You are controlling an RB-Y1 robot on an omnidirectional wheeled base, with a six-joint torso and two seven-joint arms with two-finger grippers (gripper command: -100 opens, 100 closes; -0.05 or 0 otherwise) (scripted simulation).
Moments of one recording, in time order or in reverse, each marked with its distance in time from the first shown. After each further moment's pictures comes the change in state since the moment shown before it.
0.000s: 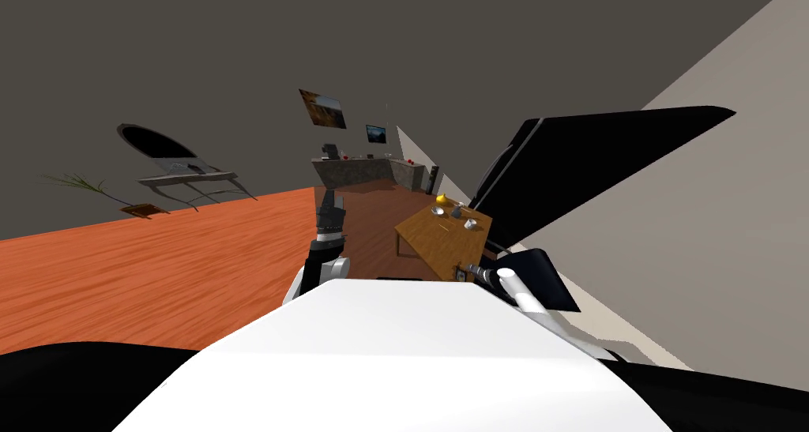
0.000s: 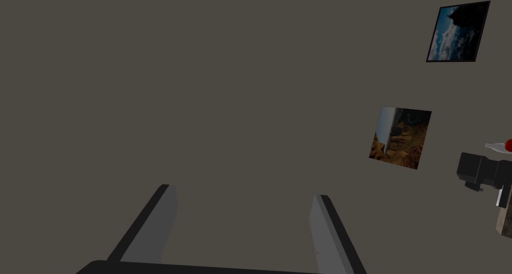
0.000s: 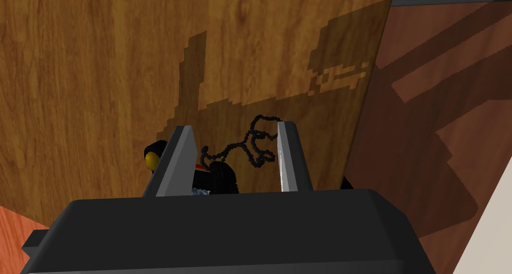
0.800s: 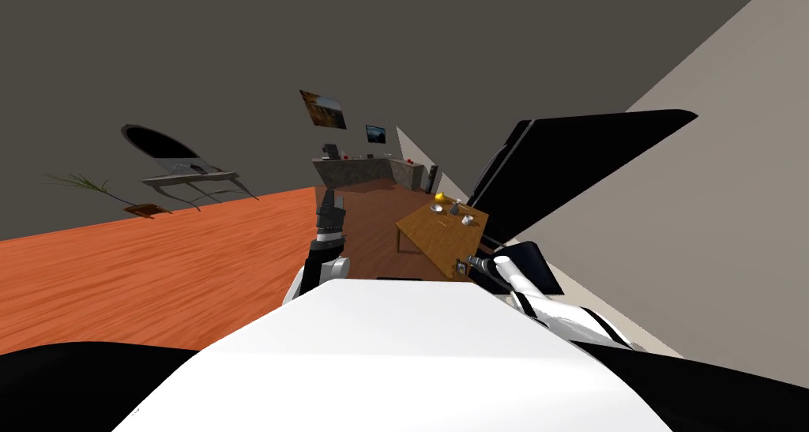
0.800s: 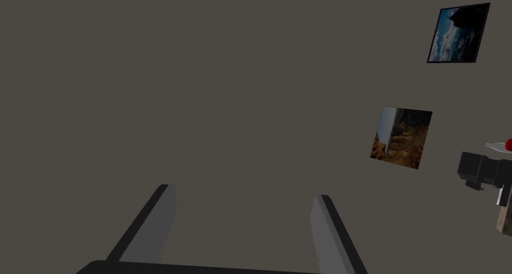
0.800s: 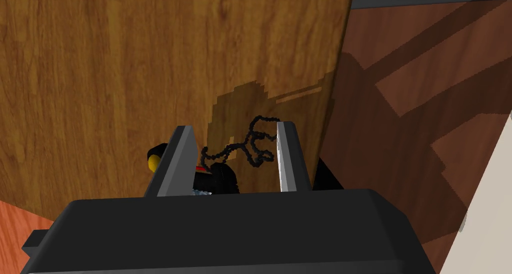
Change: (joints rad) left arm 0.000 0.000 0.000 0.000 0.000 0.000 0.000; right arm -0.203 -0.073 0.065 0.223 -0.007 -0.019 0.004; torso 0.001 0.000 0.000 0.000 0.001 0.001
